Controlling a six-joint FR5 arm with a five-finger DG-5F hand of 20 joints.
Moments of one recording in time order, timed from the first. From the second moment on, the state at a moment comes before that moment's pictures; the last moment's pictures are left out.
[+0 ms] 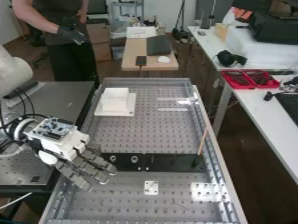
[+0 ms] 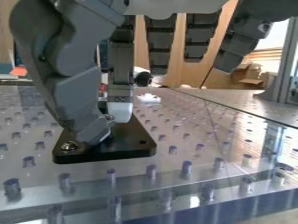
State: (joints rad) arm 1.35 -1.84 -2.40 -2.18 -1.48 -0.82
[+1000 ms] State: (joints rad) arm 1.34 -1.84 -2.40 -2.17 -1.49 -0.82
